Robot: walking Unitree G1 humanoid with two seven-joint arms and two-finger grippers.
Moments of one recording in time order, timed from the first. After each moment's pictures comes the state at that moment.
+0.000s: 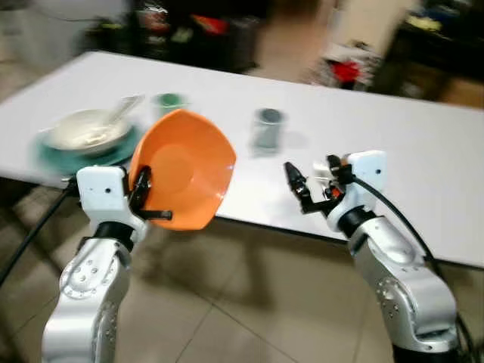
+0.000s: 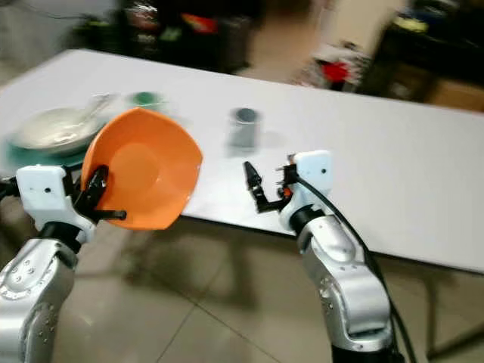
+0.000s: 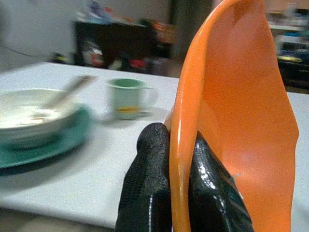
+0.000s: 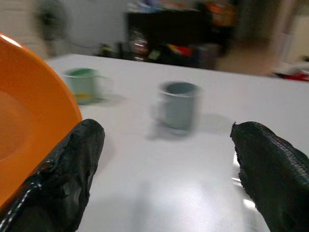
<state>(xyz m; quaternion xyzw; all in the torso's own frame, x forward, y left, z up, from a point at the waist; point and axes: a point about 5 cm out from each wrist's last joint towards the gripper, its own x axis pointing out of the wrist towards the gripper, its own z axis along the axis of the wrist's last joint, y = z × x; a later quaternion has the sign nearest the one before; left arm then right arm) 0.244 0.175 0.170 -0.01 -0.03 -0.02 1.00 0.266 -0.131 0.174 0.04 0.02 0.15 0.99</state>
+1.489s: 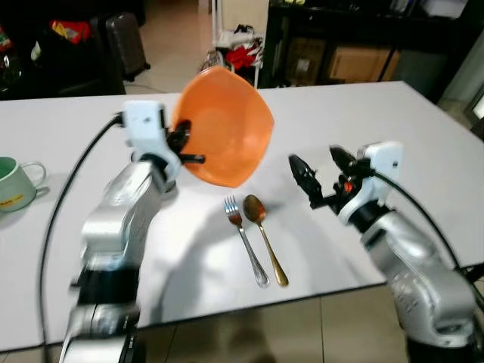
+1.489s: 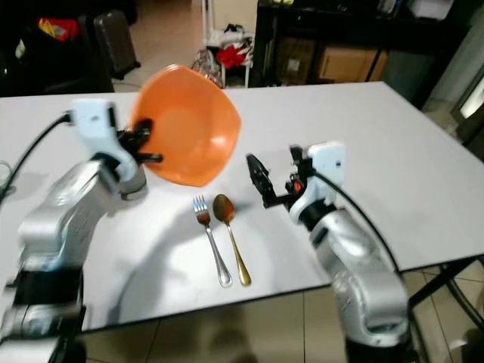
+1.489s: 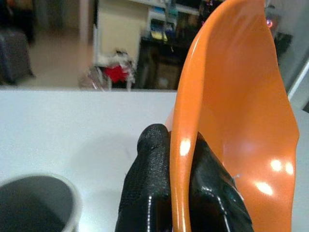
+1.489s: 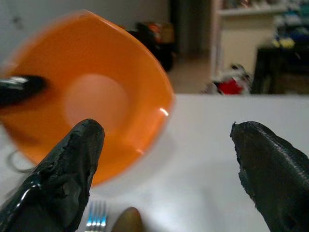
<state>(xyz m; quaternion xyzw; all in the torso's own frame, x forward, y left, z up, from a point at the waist) 0.345 0.150 0.202 -0.08 0.03 -0.11 0.99 0.269 -0.140 0.195 0.04 -0.02 0.23 0.97</state>
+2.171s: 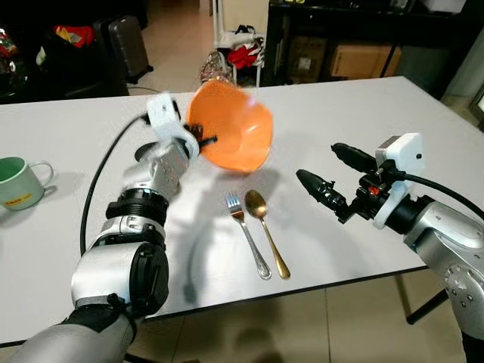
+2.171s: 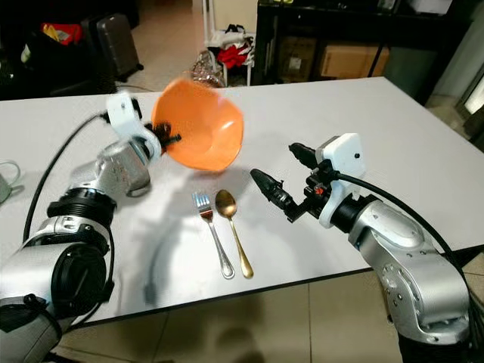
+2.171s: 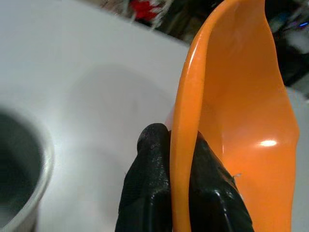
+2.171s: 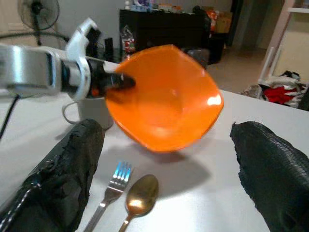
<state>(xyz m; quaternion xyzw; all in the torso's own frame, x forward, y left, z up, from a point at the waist) 0.405 0.142 0.167 -0.23 0.16 -0.02 0.96 0.254 -0.165 0.212 -0.04 0.01 0.34 0.94</state>
